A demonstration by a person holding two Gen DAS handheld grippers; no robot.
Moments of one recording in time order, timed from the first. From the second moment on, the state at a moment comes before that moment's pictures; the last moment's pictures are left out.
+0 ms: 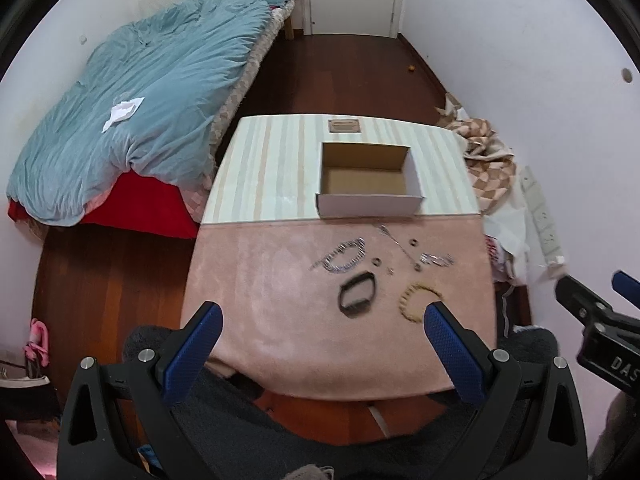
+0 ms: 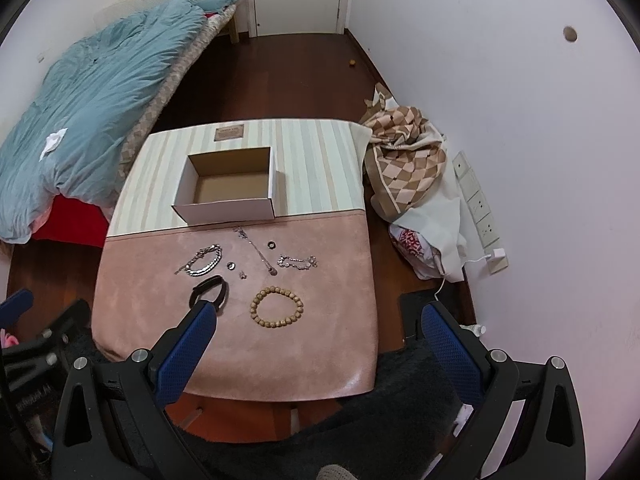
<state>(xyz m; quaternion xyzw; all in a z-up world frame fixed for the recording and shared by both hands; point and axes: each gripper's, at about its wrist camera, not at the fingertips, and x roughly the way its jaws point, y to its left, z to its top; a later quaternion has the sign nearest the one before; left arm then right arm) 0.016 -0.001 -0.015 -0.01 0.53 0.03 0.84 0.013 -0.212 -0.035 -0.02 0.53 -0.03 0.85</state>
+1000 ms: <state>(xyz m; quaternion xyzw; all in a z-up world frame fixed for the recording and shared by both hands) 0.098 0.018 -0.252 0.01 0.65 -0.01 0.76 0.087 -0.219 -0.312 0.01 0.67 -0.03 0.74</state>
